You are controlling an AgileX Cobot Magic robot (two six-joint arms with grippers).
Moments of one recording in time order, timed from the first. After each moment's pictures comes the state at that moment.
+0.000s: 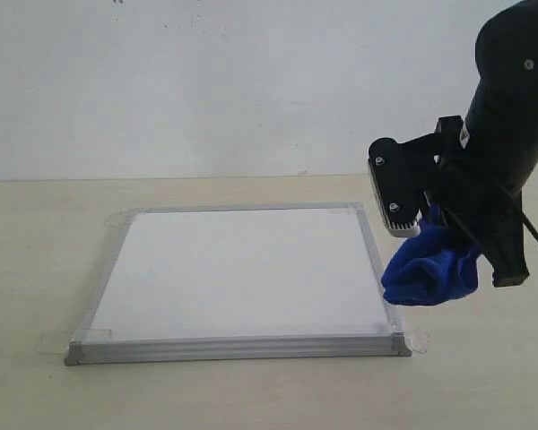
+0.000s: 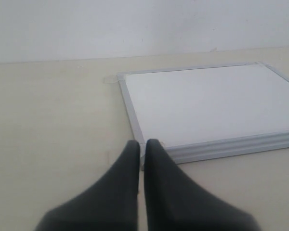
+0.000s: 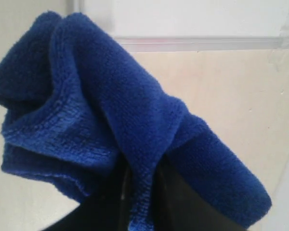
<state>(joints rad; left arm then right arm) -0.04 0.00 0.00 -0.05 0.32 0.04 0.42 1.62 -1.24 -0.25 0.95 -1.10</state>
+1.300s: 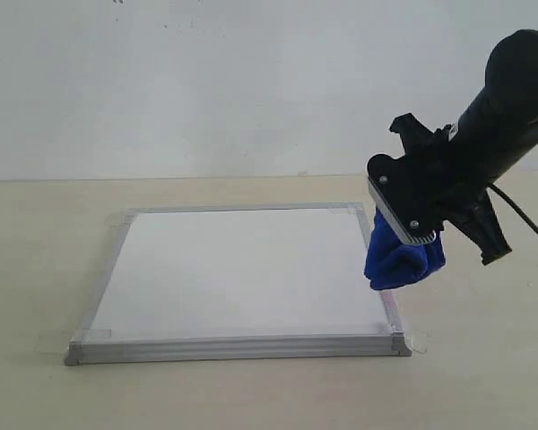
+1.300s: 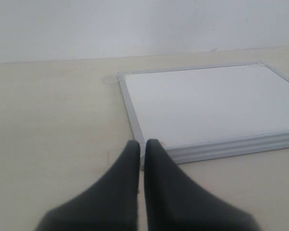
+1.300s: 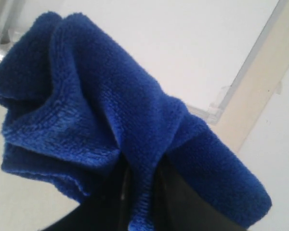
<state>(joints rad) -0.04 0.00 0.00 -0.05 0.32 0.04 0.31 1.71 -1.24 0.01 0.66 -1.74</state>
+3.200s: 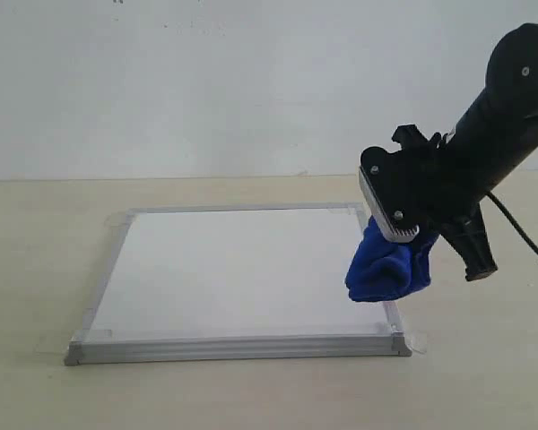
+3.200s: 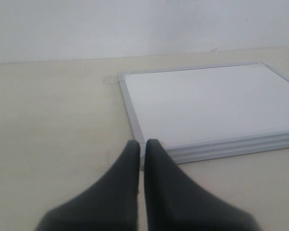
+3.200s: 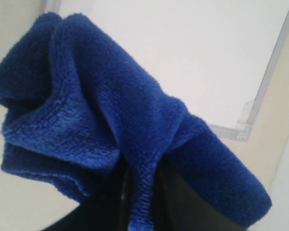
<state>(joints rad) -0.04 0.00 0.00 -0.05 0.32 0.04 0.31 1.71 -1.24 0.16 0.73 -1.67</state>
